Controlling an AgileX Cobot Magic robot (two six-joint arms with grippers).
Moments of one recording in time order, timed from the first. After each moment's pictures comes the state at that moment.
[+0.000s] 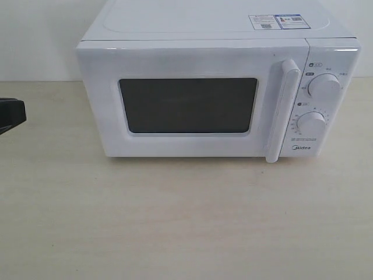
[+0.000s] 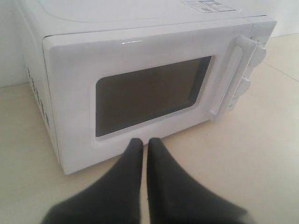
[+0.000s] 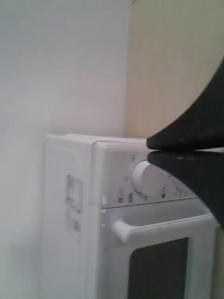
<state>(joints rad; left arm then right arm) -0.42 0.68 -0.47 -0.74 0.26 0.66 -0.01 0.55 -0.39 1.26 0.12 -1.29</state>
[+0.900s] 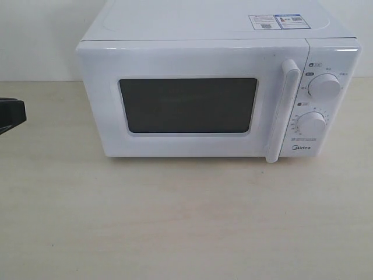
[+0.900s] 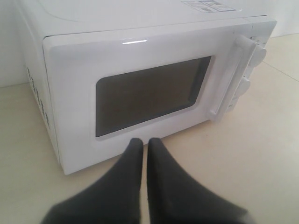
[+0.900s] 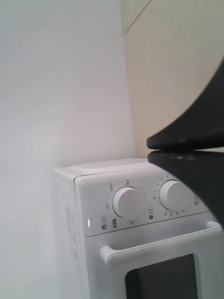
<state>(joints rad) -0.42 0.68 -0.47 -0.74 0.26 0.66 -0.01 0.07 -0.04 1.27 -0.01 -1.19</state>
